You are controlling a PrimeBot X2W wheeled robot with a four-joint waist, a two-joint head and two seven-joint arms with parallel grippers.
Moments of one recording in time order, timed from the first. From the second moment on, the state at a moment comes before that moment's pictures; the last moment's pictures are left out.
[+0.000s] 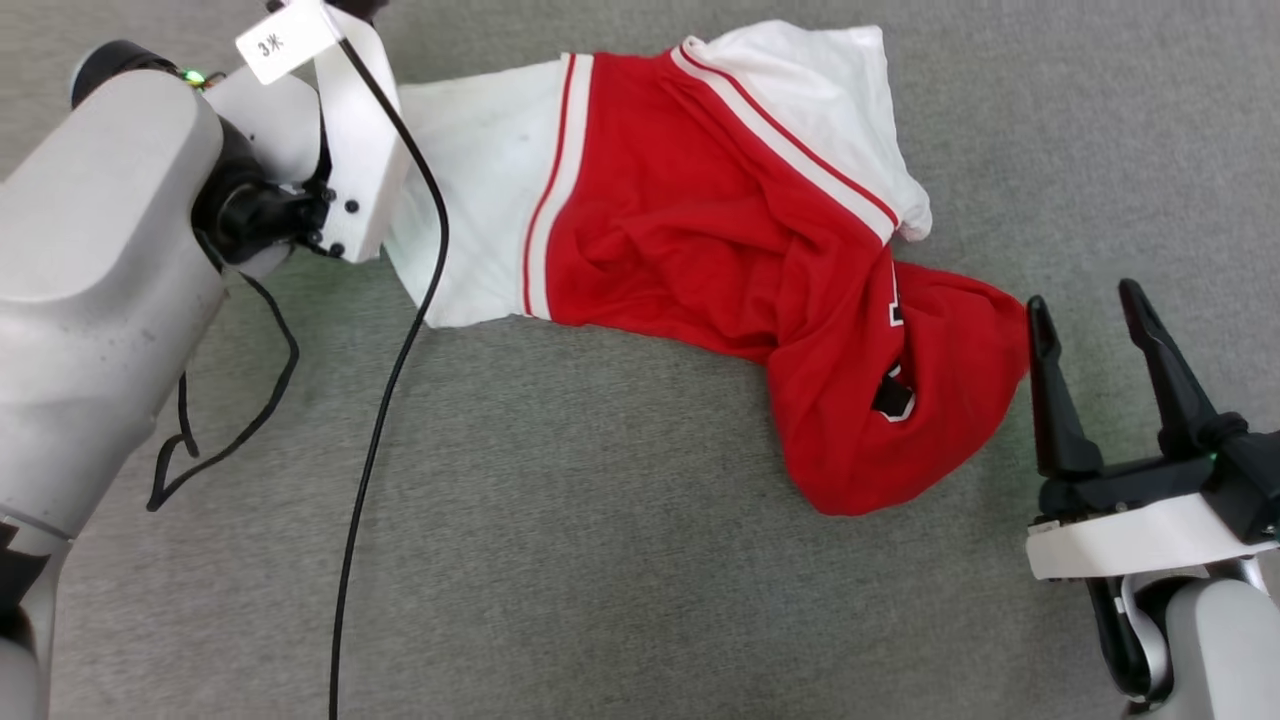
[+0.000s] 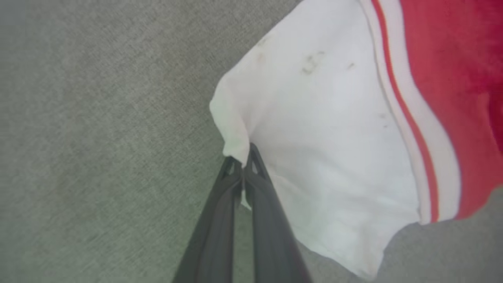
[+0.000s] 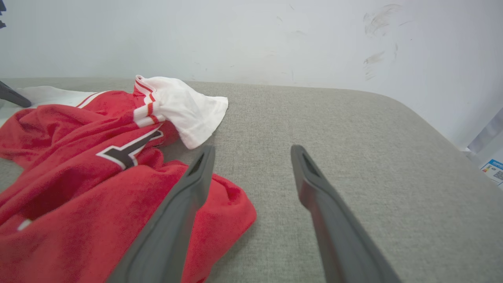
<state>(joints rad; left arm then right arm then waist) -1.26 0.54 -0.94 0.61 -0.92 -0.13 0.83 -0.20 -0.11 -0.01 0.02 0.11 0.13 -0.26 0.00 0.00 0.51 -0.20</state>
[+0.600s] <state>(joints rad) -1.11 0.74 -0.95 0.59 -1.04 -0.12 0.67 -0.14 -0.12 -0.04 0.05 0.10 0.13 -0.26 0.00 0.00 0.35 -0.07</state>
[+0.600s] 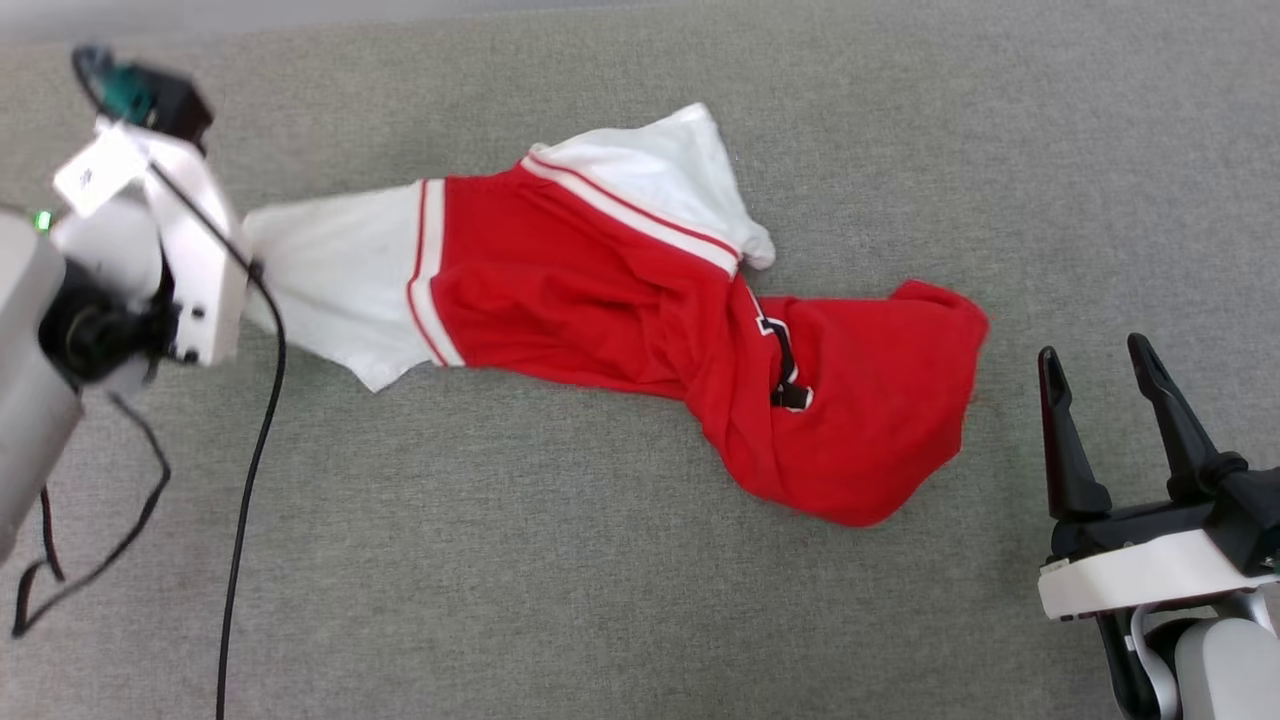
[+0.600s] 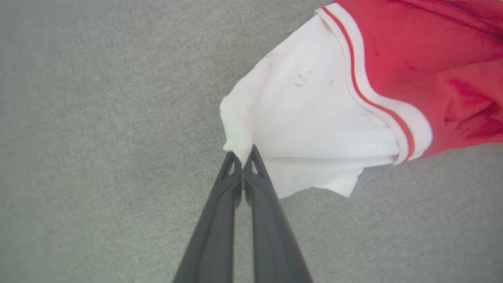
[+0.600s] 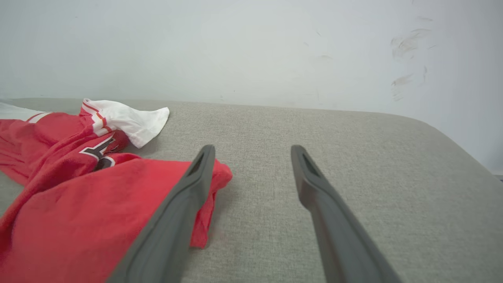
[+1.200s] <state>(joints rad) -0.94 0.67 -0.94 0.75 -1.00 -0.10 0.26 -0.10 -0.14 -0.06 0.04 0.11 0.13 -0.24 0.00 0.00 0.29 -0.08</state>
